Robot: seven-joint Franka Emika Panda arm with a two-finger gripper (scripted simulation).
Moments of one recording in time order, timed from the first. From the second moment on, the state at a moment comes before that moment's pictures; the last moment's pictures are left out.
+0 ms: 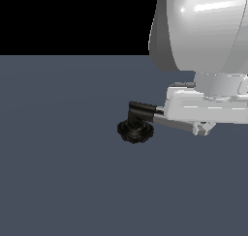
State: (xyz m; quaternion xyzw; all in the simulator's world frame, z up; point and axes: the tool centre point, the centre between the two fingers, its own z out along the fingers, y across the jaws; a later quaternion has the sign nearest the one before) arm -0.126 -0.203 0.105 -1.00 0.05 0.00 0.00
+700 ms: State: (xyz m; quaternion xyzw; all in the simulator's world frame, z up) arm -0.088 -0.233 0.105 -1.00 0.04 0.00 0.00
